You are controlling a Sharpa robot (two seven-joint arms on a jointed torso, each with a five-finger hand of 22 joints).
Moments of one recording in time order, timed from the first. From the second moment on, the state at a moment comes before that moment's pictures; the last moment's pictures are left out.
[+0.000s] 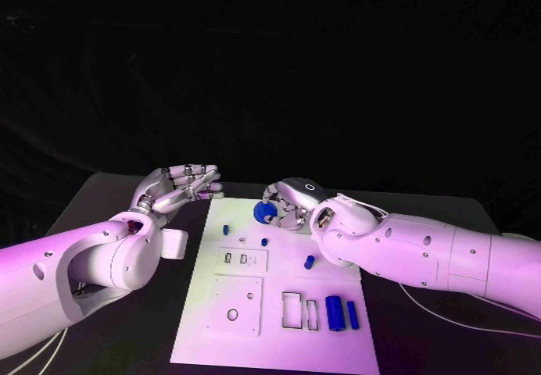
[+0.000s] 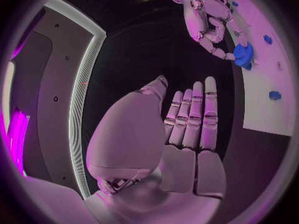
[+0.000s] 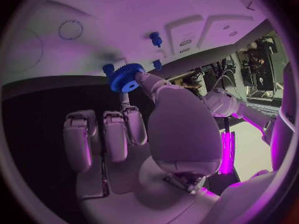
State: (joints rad) left arm 1.27 -0.93 -0.06 1.66 0.00 -0.45 0.48; left_hand 1.53 -0.15 0.27 0.26 0.07 0.86 0.22 0.24 0.15 1.00 0.18 0.08 0.07 1.00 0.13 0.31 0.25 0.18 0.97 0.21 0.40 0.18; right arm 1.26 -0.56 -0.12 1.32 -1.55 -0.53 -0.14; right_hand 1.29 -0.20 0.50 0.12 0.23 0.86 0.16 0.39 0.45 1.44 0.02 1.39 1.31 1.47 -0.04 1.52 1.31 0.02 1.46 0.07 1.55 1.31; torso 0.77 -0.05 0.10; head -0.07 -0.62
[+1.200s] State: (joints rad) left arm 1.27 -0.92 -0.06 1.66 0.00 -0.45 0.48; left_hand 1.53 -0.15 0.27 0.26 0.07 0.86 0.22 0.24 0.15 1.00 0.18 0.08 0.07 1.00 0.13 0.31 0.25 0.18 0.97 0.21 0.40 0.18; right arm 1.25 -0.47 -0.13 1.21 -1.56 -0.46 -0.16; right_hand 1.22 -0.23 0.50 0.15 0.17 0.86 0.14 0.33 0.44 1.39 0.06 1.33 1.31 1.46 -0.02 1.52 1.31 0.02 1.47 0.08 1.55 1.31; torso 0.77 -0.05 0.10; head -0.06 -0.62
